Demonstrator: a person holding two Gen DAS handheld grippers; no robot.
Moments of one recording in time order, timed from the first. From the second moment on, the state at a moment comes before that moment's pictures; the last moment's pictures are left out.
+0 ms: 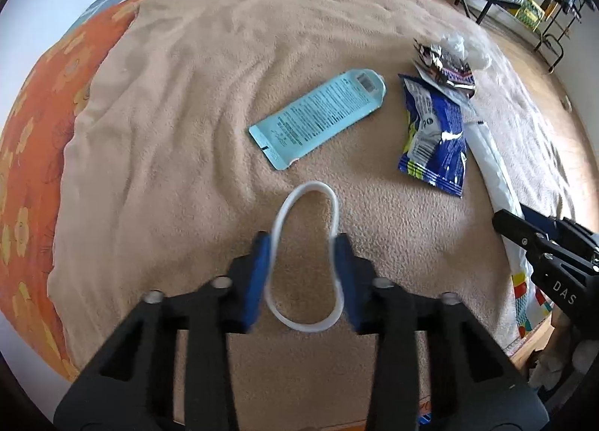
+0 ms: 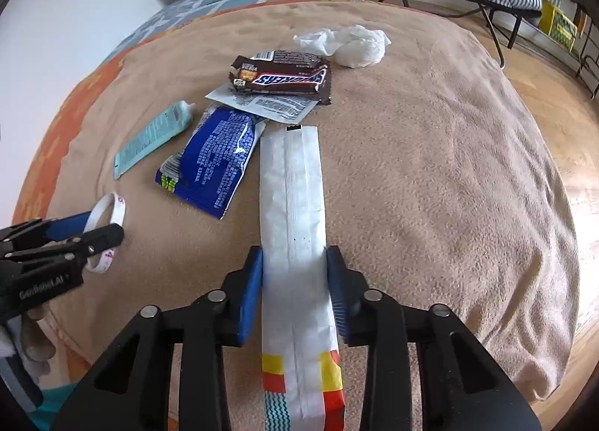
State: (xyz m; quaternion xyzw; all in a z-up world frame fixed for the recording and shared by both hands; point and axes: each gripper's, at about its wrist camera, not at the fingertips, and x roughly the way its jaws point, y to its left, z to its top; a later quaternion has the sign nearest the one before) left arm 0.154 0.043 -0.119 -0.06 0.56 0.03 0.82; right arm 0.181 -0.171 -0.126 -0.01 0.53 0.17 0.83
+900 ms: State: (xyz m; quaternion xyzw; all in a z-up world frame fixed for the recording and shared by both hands) left arm 0.103 0.037 -0.065 -0.07 0.51 -0.03 0.86; right arm 0.133 -0.191 -0.089 0.03 0.51 0.22 0.83
